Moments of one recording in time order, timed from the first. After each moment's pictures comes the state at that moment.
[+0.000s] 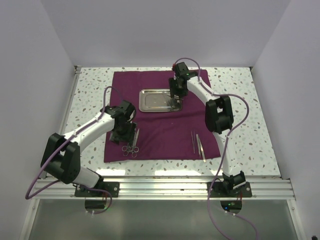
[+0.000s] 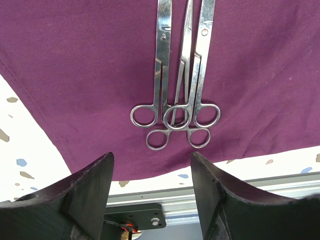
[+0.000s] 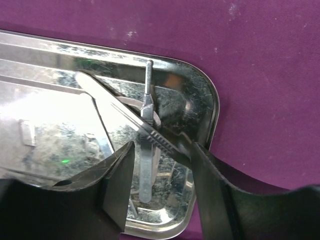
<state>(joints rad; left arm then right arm) -0.48 1.46 1.00 -0.95 -0.03 -0.36 0.40 2.46 2.18 -0.74 0.01 0.25</state>
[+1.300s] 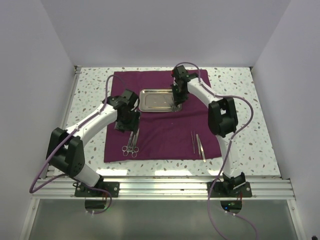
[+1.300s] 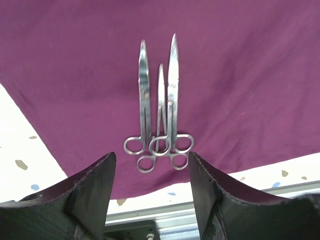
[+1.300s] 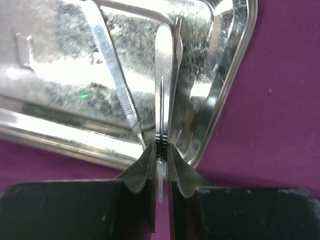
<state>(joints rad) -0.48 1.54 1.17 -0.94 -0.04 -0.33 0.43 2.34 2.02 -0.82 -0.02 0.25</state>
